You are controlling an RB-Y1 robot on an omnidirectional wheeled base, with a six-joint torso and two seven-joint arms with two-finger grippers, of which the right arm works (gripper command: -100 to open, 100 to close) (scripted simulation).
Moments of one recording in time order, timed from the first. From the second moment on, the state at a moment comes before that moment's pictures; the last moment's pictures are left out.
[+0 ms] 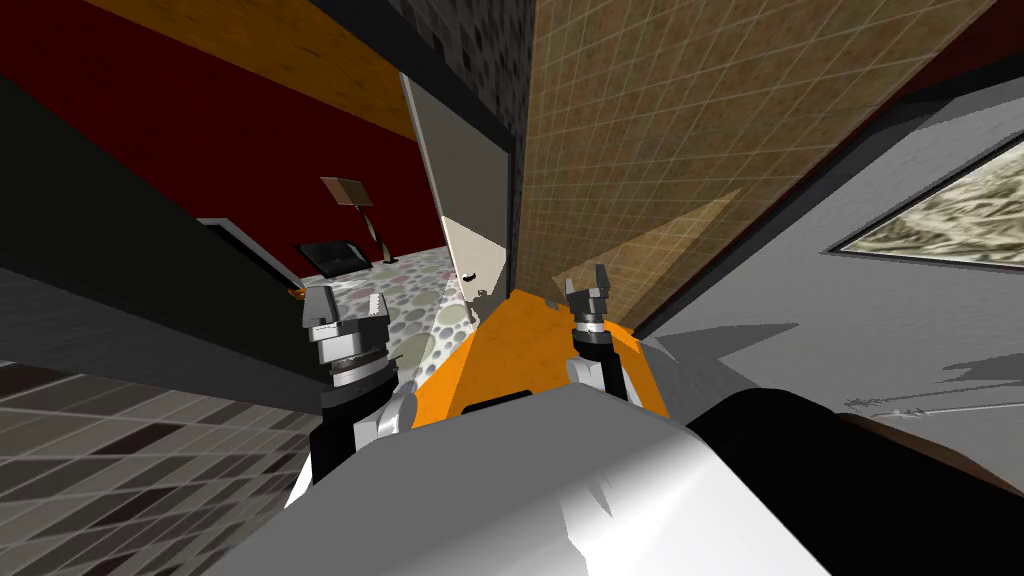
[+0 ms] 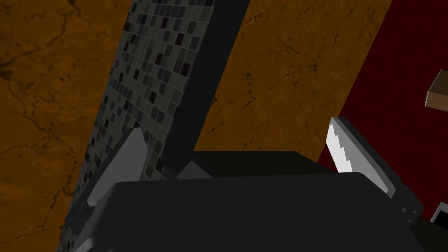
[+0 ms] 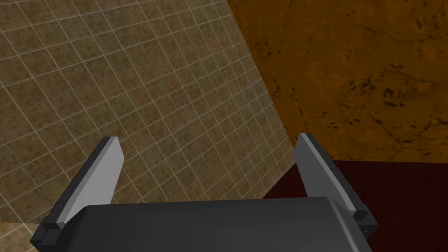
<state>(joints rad) 0.51 0.02 -0.01 -2.40 0.02 -0.39 -0.16</state>
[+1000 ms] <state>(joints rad) 0.43 -0.03 0.07 -2.22 0.00 -0.43 -0.17</state>
